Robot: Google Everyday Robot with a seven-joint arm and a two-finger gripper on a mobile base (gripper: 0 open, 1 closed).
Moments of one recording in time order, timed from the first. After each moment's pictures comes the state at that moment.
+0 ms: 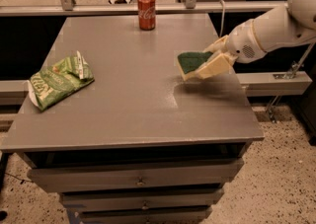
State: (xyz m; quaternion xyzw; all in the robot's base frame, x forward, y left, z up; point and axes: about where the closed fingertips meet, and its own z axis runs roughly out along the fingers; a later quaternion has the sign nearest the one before) arm 0.603 -0.142 0.876 -0.53 0.75 0.19 0.35
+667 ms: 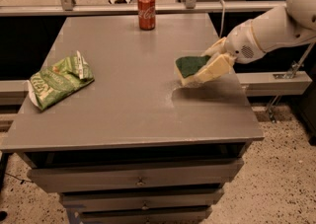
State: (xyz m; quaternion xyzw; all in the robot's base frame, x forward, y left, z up) arm 0.603 -0.141 0.875 -0.53 0.75 0.19 0.35
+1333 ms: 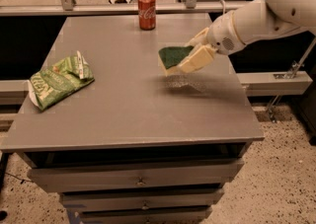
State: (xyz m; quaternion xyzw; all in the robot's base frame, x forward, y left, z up) arm 0.621 -0.098 0.894 -0.54 0.73 0.19 0.38
